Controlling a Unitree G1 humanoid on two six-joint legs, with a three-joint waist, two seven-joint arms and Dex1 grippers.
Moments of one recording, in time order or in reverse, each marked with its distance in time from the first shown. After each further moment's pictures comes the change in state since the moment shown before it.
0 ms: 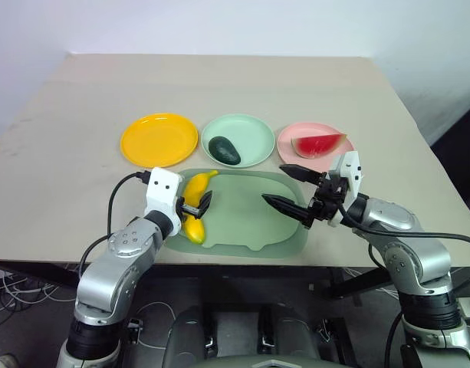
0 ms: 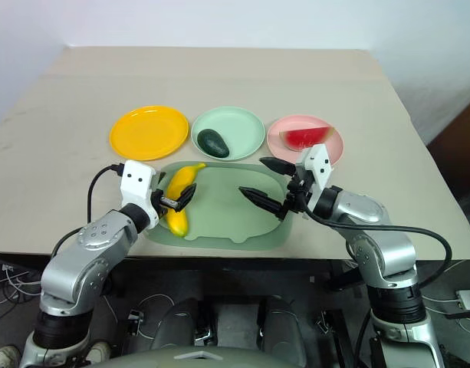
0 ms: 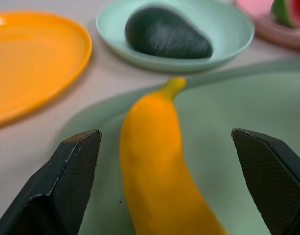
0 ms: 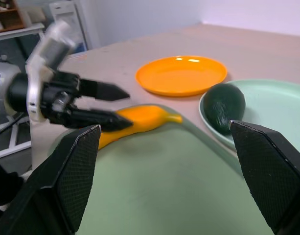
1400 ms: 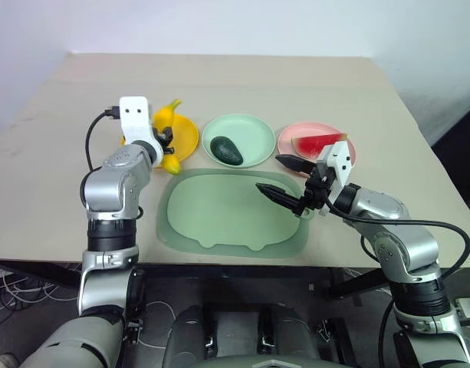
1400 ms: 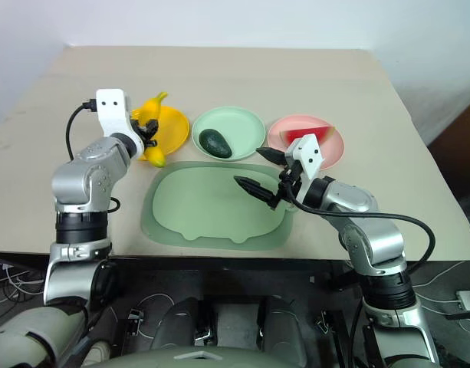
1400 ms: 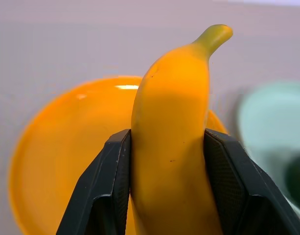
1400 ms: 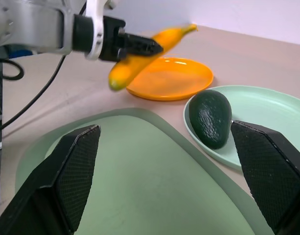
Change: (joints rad) left arm -0.614 -0.028 0.242 0.747 0.121 -0.147 0.125; right arm -0.093 0.016 0.061 0.085 -0.052 -0.025 -0.062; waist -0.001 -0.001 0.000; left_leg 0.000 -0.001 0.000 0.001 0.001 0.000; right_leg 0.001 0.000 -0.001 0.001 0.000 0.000
